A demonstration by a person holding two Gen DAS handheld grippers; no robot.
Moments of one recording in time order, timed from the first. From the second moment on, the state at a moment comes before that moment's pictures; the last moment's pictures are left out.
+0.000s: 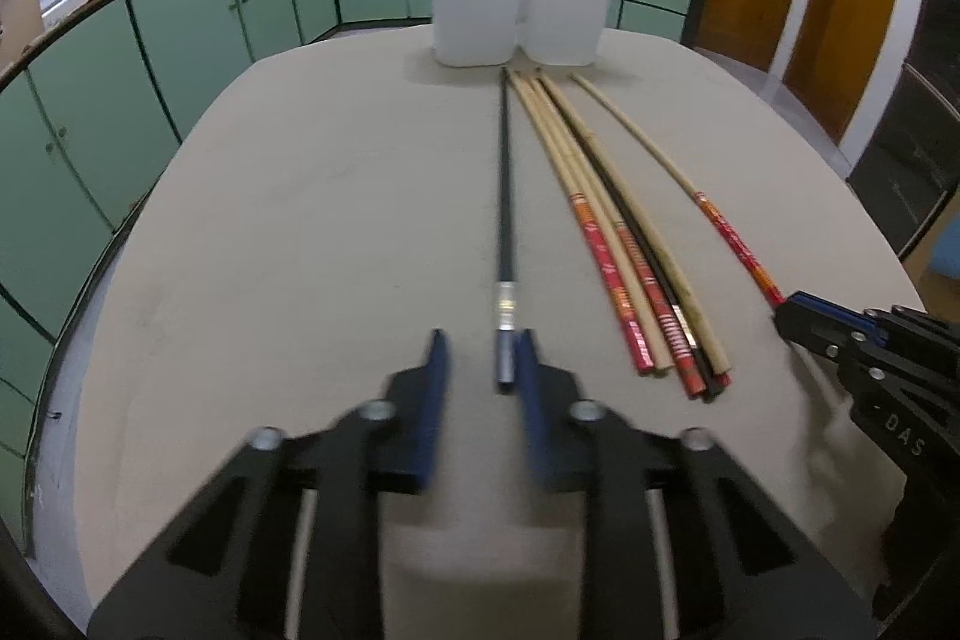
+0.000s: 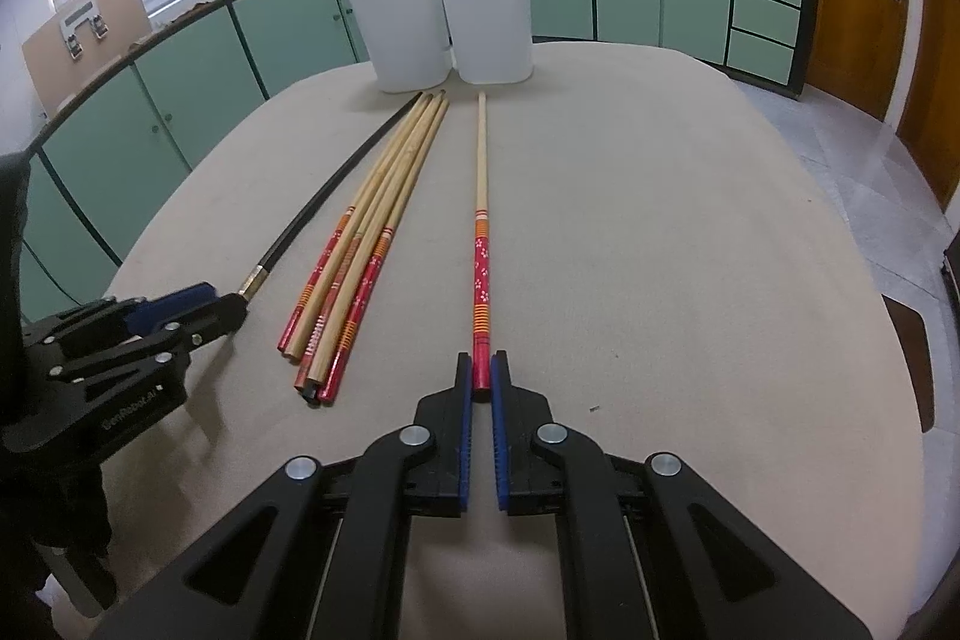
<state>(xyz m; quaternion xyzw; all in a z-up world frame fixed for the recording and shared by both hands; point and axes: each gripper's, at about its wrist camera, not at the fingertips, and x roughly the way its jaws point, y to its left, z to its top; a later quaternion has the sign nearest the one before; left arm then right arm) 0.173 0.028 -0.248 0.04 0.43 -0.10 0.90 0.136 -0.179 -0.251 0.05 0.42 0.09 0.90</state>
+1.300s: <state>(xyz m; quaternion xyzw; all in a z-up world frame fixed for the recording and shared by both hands) 0.192 0.042 -0.046 0.01 0.26 -0.17 0.95 0.185 -0.206 -0.044 0.03 0.26 0.15 0.95</state>
